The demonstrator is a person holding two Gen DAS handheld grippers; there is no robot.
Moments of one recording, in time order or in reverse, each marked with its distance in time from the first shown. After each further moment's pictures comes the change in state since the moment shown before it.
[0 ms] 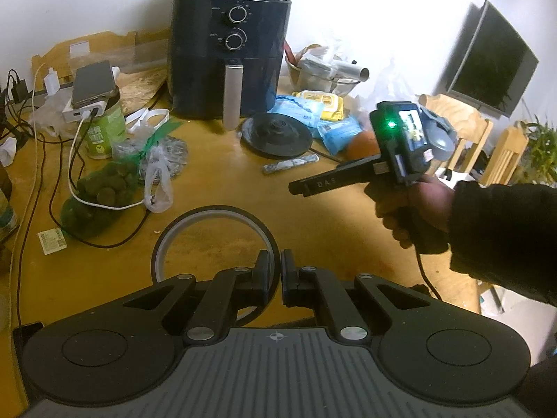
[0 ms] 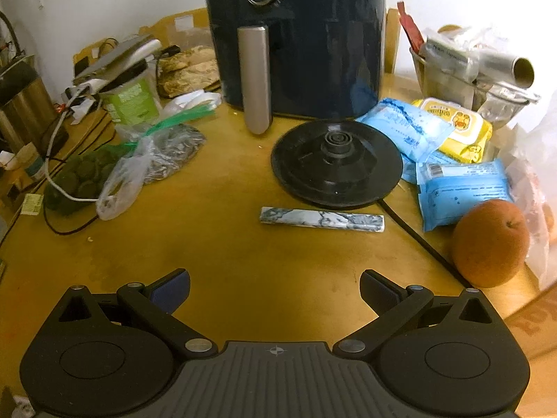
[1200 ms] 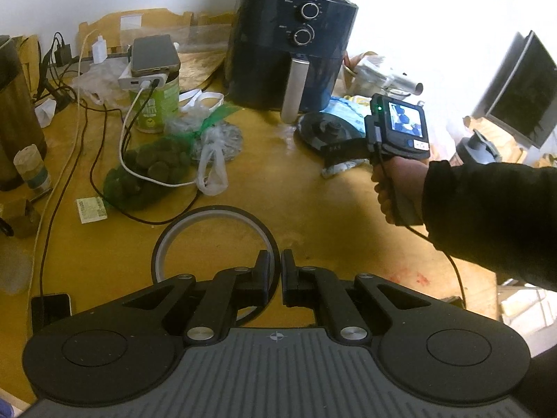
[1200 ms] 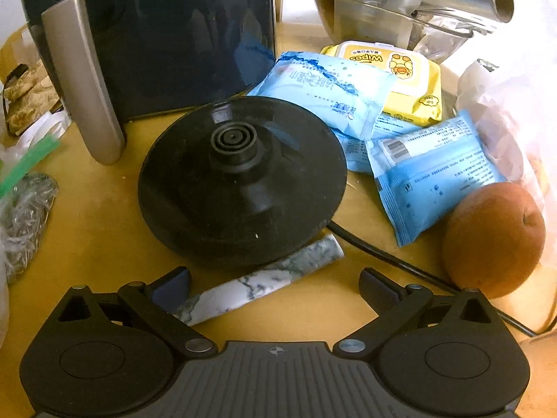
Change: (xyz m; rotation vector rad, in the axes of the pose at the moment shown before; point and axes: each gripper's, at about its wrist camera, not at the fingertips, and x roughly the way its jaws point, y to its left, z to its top) left arm -0.002 0.049 -0.006 -0.135 0.008 0.072; right arm 0.092 -0.021 0.044 0.298 0.111 -0.333
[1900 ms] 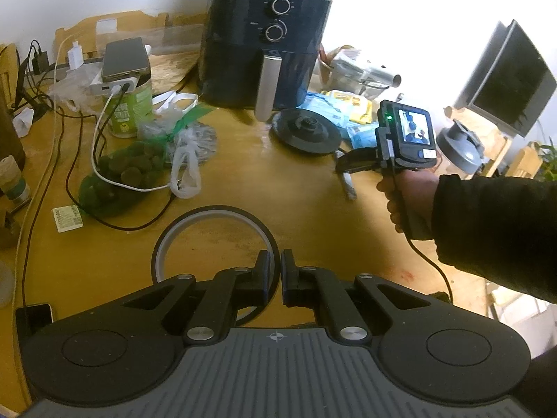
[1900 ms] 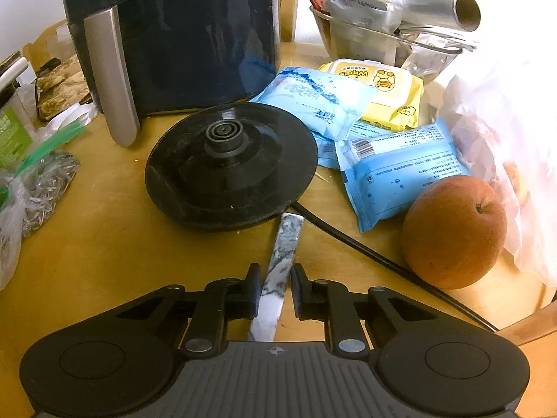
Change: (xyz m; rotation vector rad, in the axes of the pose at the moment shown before) left arm 0.007 -0.015 0.001 0.045 0.007 -0.052; right arm -0.027 -0.028 -0.020 -0.085 -0.073 0.066
